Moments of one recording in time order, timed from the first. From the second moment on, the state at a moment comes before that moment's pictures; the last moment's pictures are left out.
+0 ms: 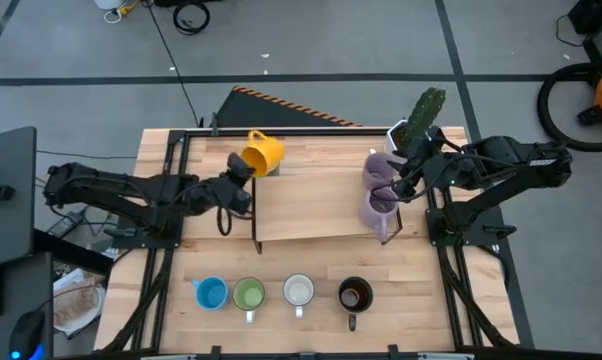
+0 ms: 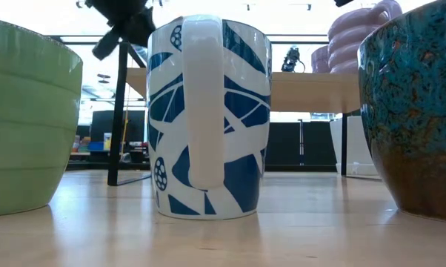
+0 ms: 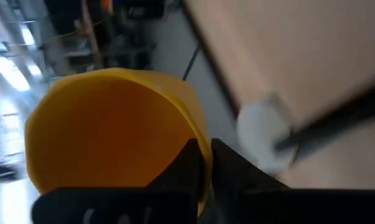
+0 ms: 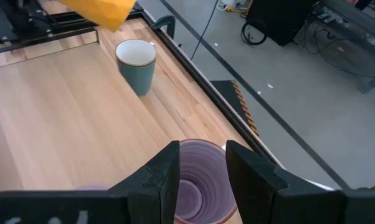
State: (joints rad) left arm -0.08 1.10 0.91 -0.40 -0.78 1.11; right arm 0.24 1.03 1.41 -1.21 0.73 0.45
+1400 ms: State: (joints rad) left arm 0.12 1.83 1.69 -0.64 -0.07 1.16; right arm 0.24 1.04 1.41 -1.23 0.65 0.46
